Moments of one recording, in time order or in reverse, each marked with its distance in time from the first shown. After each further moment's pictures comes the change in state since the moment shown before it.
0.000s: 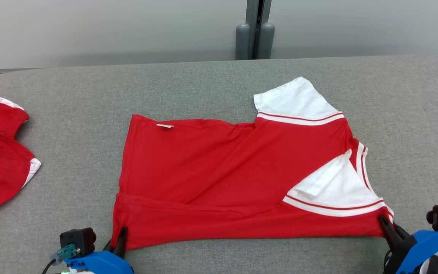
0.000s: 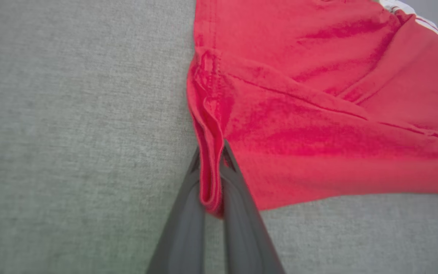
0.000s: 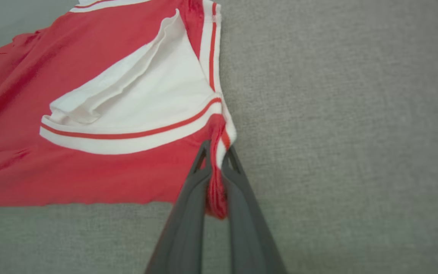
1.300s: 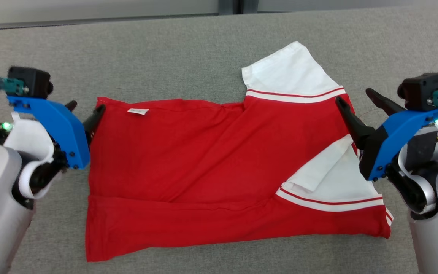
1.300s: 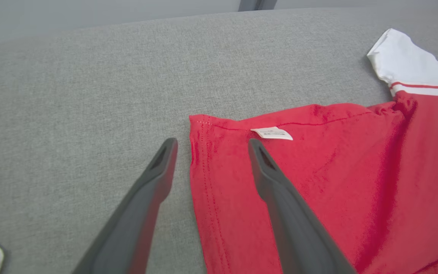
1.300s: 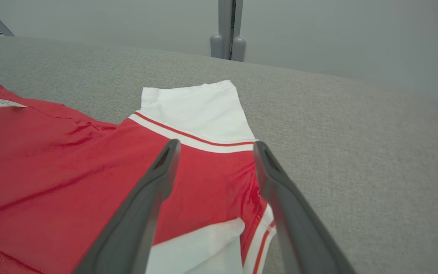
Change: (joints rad) left arm -0.561 0.194 -0.003 -0.014 -0.054 -0.172 0.499; right arm -0.449 -0.132 0.245 -0.102 -0.052 0.000 0.168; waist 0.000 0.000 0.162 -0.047
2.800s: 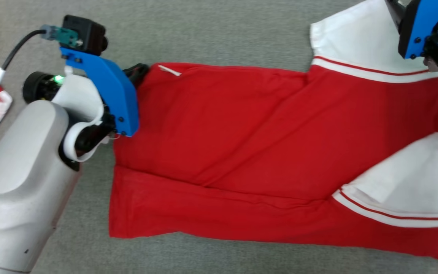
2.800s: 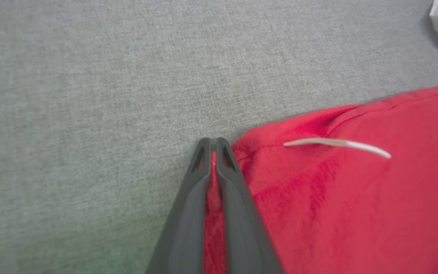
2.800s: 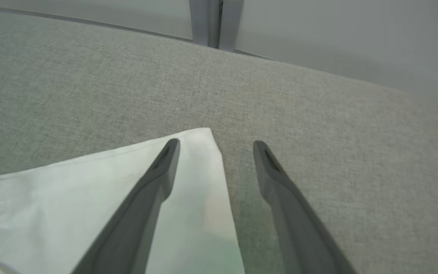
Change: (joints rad) left arm -0.225 -0.158 -0.085 0.100 -0.003 -0.065 0.050; right arm -0.652 -0.069 -0.015 0.692 -0.125 0.000 -0.012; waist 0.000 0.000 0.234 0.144
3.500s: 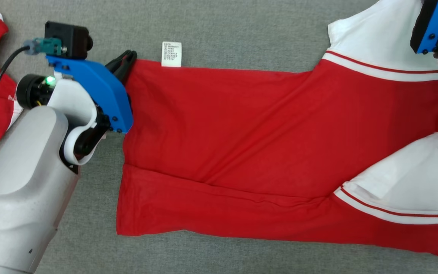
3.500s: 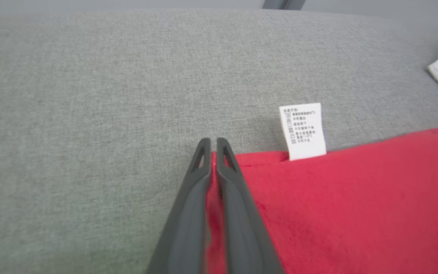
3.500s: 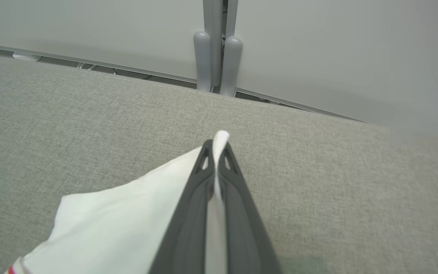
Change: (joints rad) left arm 0.003 -0.034 0.022 0.101 0.040 -0.002 -0.237; right arm -0.023 -0.050 0.029 0.075 0.059 0.000 -0.170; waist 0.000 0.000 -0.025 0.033
